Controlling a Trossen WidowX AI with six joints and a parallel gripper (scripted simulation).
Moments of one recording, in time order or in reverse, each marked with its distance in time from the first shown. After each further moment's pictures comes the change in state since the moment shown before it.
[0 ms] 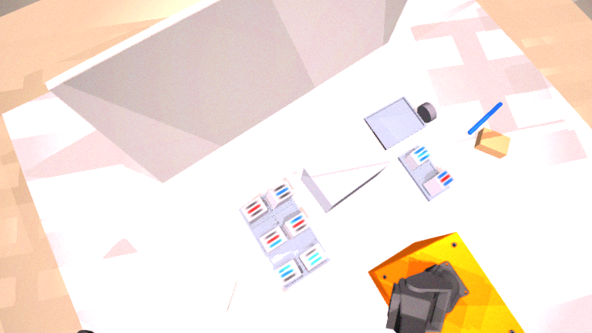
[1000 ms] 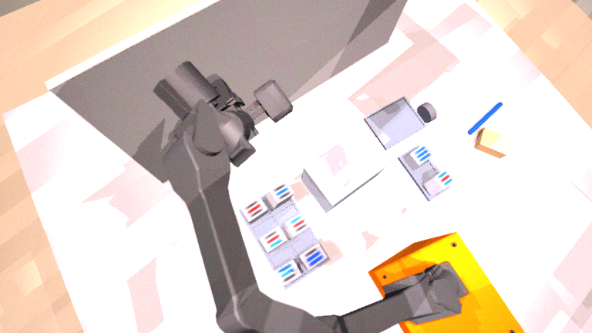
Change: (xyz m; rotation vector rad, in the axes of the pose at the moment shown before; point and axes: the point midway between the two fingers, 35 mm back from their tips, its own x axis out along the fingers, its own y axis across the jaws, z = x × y) arm -0.136 -0.440 0.135 -0.104 0.309 -1.039
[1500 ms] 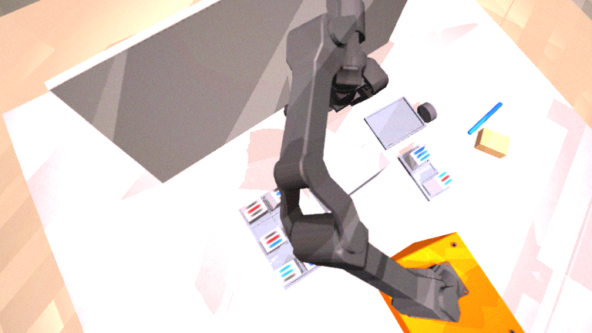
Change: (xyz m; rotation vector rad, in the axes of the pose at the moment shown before) arm 0.031 -0.150 -0.071 0.032 0.355 0.266
